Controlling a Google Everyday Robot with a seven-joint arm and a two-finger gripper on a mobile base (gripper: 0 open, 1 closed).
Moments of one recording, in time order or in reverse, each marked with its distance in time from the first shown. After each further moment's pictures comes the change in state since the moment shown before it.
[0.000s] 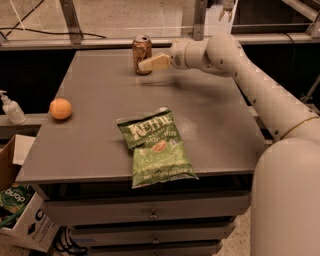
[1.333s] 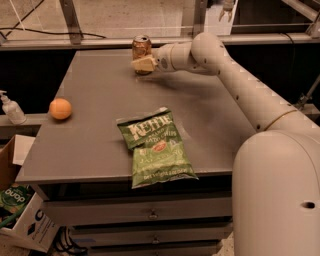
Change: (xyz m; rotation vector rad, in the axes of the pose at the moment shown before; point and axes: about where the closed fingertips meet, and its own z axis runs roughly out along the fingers) arm 0.007 0.033 0.041 -0.091 0.051 0.044
